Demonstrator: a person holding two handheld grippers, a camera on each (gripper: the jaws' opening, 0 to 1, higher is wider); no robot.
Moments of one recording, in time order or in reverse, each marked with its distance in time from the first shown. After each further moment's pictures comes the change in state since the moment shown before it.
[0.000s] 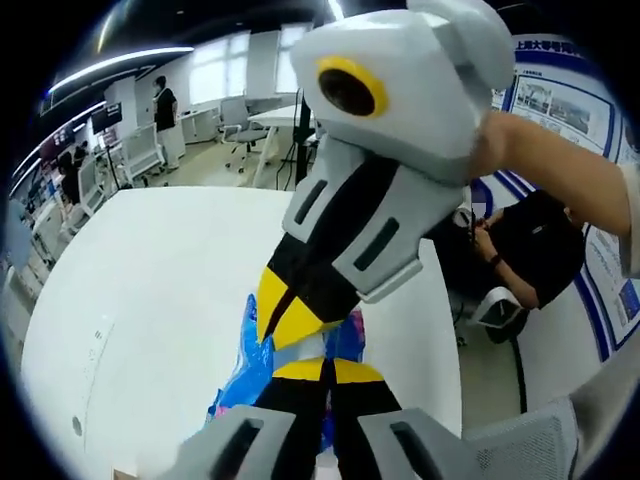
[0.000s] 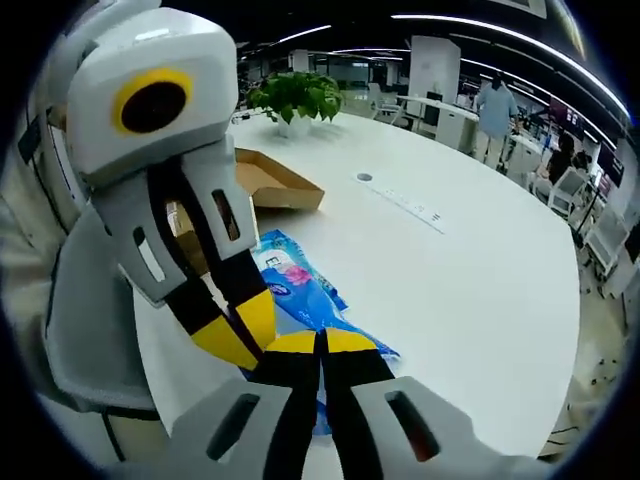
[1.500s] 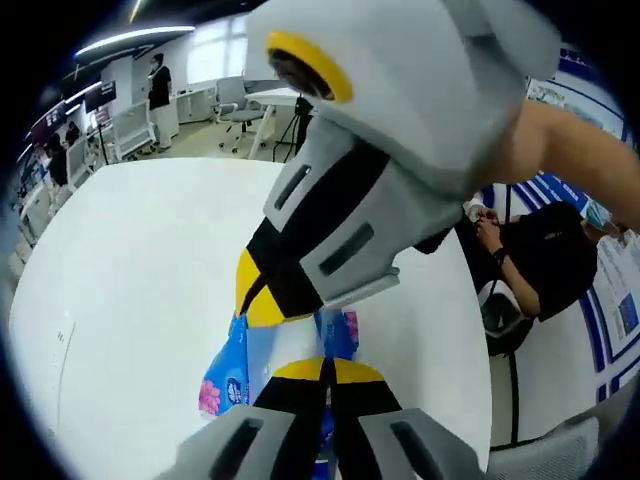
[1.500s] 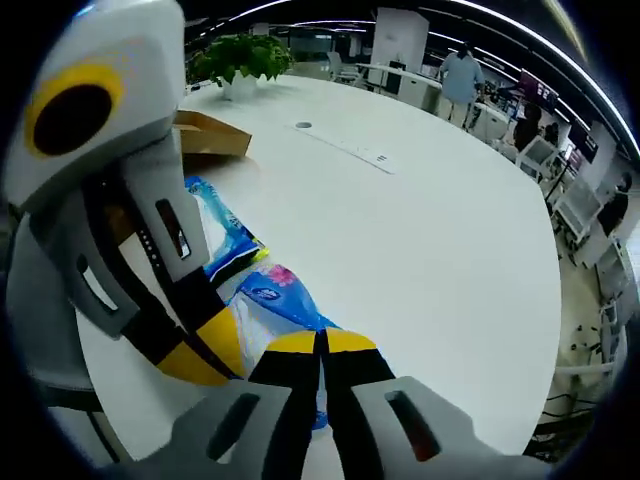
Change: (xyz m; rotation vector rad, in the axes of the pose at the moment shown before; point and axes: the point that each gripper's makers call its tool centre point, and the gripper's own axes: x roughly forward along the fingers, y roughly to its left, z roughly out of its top) left arm 0.081 0.019 -0.010 -0.057 0.059 -0.042; right arm 0.027 -0.066 -0.067 0.055 0.140 -0.175
